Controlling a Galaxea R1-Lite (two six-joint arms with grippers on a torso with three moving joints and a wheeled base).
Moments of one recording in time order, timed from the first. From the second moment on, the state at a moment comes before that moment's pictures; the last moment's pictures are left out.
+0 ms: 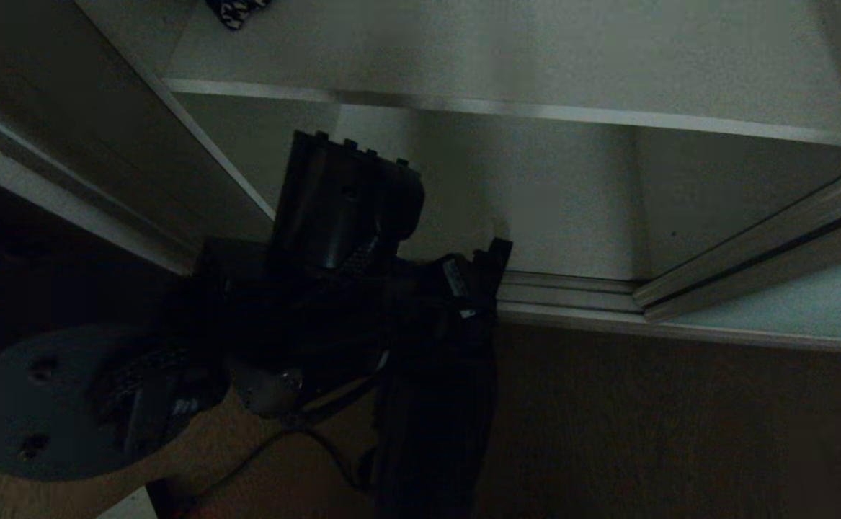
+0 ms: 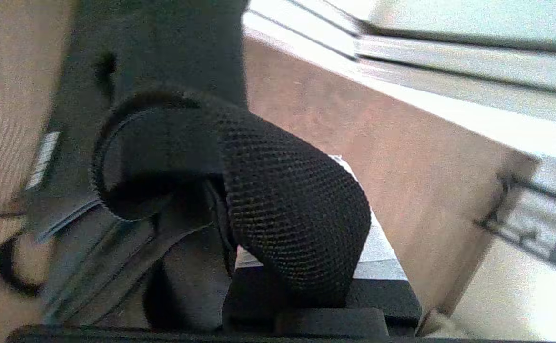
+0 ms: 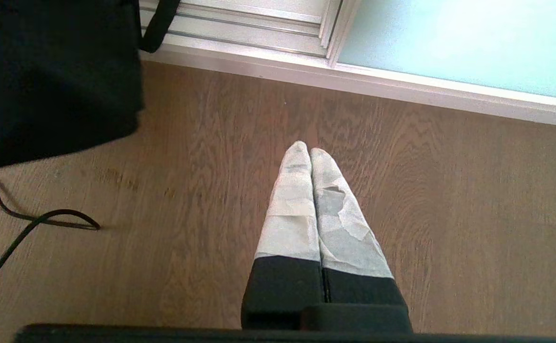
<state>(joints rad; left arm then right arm) -0.90 1.66 -1.21 -0.11 0.29 -0.79 0.00 0.00 0.00 0.00 0.00 0.00</state>
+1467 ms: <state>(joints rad) -0.58 2.06 -1.64 -0.21 0.22 -0.82 0.00 0.00 0.00 0.00 0.00 0.00</state>
